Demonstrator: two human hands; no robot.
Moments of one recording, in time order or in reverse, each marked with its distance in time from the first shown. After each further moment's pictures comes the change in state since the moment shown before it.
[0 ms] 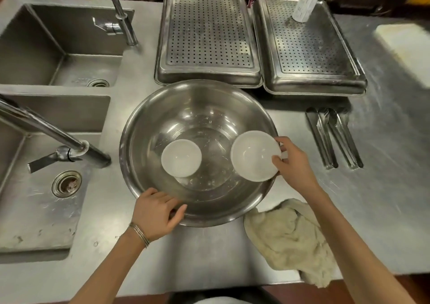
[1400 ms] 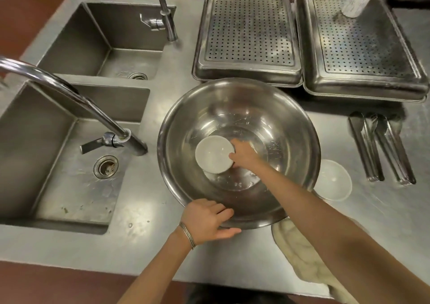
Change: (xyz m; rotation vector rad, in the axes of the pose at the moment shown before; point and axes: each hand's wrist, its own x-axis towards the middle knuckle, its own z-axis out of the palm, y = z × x) left_hand -0.009 0.033 0.022 -0.075 0.136 0.181; right_hand 0.073 -0.051 0.174 -0.352 -0.503 -0.089
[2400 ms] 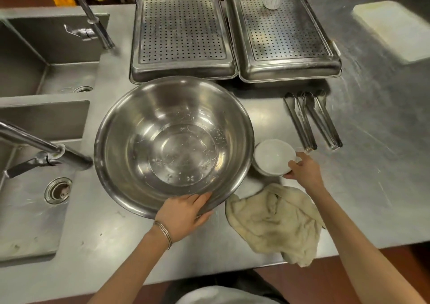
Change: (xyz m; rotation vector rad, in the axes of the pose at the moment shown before) left_hand 0.041 0.055 0.009 0.085 -0.277 0.011; right_hand -0.182 0.212 -0.067 0.558 0.552 0.506
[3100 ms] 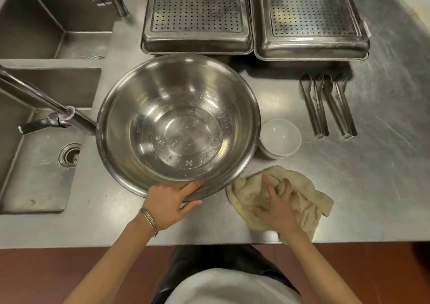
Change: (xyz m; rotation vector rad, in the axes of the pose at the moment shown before) left_hand -0.048 0.010 -0.010 -0.036 -0.018 -0.165; right_hand -0.106 0.076 0.067 -0.526 -0.371 -0.136
